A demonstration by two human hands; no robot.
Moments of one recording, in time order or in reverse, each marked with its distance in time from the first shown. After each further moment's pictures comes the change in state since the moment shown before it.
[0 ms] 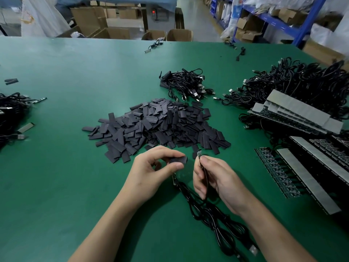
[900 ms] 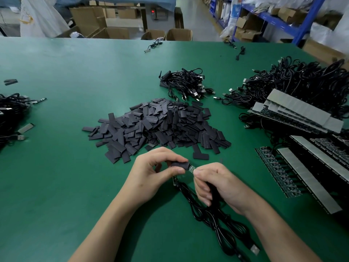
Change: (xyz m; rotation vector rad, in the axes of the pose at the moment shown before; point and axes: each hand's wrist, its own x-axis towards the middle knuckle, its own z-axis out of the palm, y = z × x) left_hand 0.001 0.000 -0.003 0.077 -0.062 0.082; right_hand -0.001 -0.001 -0.005 -0.089 -0.121 0.100
